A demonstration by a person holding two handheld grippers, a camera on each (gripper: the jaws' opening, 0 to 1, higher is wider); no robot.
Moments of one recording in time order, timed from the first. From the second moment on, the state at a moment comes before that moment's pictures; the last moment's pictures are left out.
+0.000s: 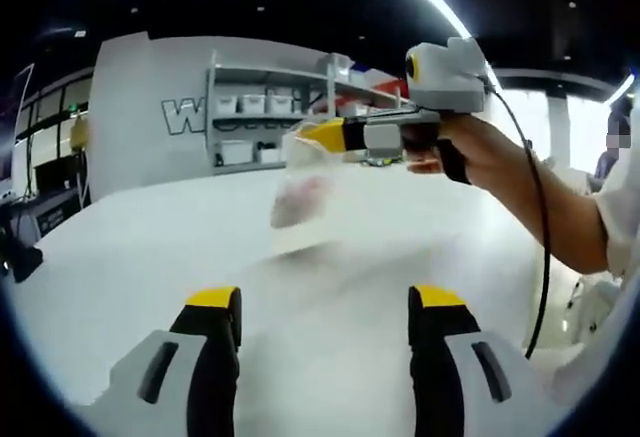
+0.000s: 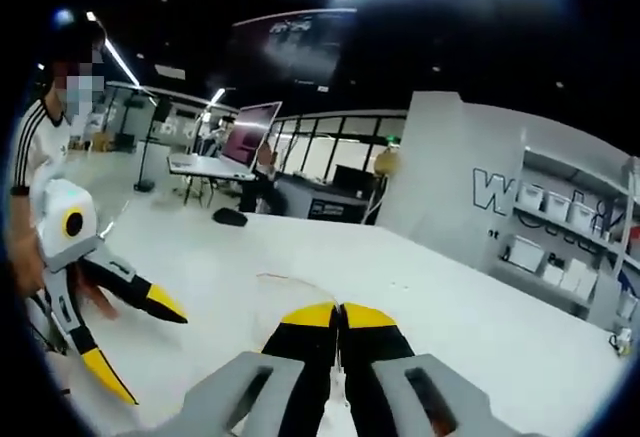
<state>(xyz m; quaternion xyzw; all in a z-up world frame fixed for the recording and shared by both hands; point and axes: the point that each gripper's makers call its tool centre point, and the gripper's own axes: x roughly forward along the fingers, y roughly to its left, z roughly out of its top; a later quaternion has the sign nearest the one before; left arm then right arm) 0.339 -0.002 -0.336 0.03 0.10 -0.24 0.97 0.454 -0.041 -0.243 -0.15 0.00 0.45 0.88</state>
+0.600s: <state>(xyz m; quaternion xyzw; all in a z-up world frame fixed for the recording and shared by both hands) 0.340 0.001 -0.337 0.02 0.11 -0.23 0.97 0.498 -0.033 -0.251 -0.15 0.01 0.44 0.89</state>
